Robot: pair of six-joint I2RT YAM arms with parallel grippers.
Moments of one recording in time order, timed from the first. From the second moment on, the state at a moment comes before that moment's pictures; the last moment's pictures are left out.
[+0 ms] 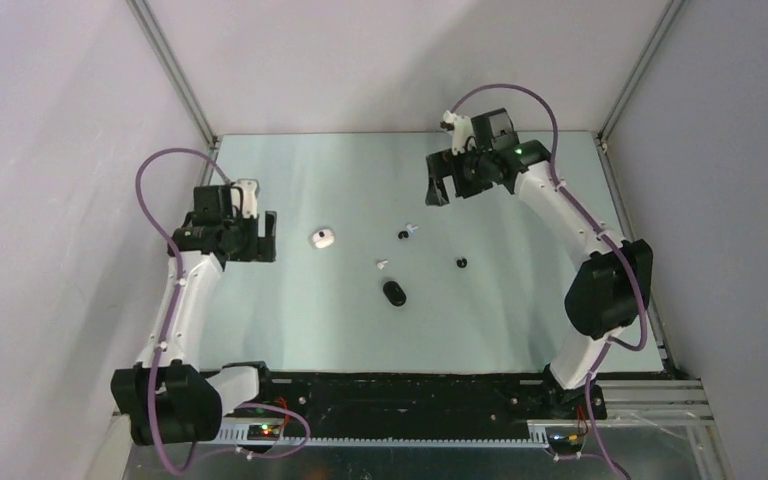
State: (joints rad) left arm 0.08 1.13 0.97 -0.76 0.07 0.10; right arm 0.40 1.74 1.64 -0.75 -0.32 0.01
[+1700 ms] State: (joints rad) left arm 0.15 0.99 0.93 -0.83 0.27 -0.26; right arm 0.77 1.92 1.40 -0.64 -0.20 -0.70
